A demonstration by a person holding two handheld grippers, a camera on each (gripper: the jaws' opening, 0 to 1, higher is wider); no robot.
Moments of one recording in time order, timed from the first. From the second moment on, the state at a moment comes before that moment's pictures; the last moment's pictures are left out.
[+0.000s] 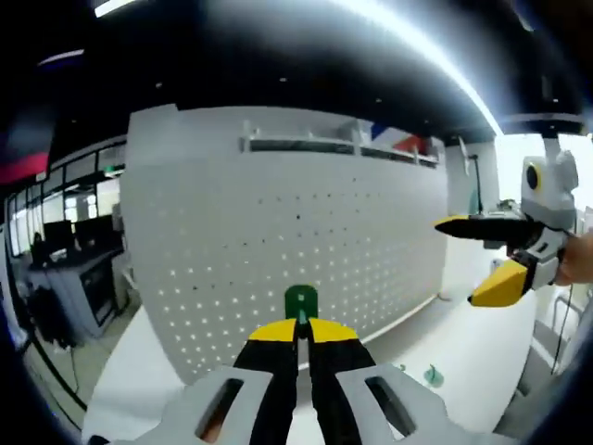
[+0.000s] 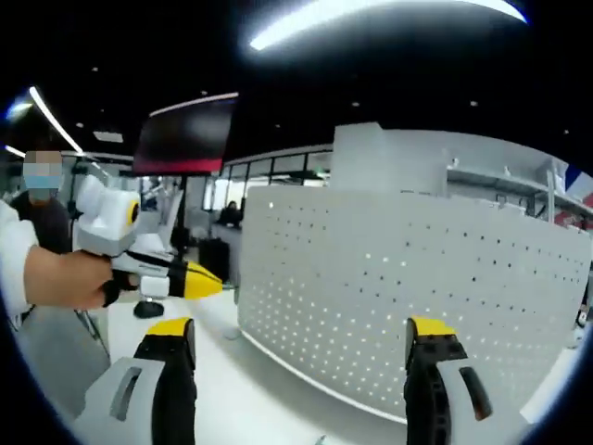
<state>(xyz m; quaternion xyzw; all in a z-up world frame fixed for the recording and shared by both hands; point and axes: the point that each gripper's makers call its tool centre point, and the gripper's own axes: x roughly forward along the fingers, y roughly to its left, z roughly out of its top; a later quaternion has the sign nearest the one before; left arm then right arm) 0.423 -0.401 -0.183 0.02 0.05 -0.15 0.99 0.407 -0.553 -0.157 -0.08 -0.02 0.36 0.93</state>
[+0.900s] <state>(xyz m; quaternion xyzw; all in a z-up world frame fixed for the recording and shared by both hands) 0.505 -0.313 -0.088 0.01 -0.02 -0.01 1.00 0.418 -0.576 -0.148 -0.07 -0.05 0.35 0.93</state>
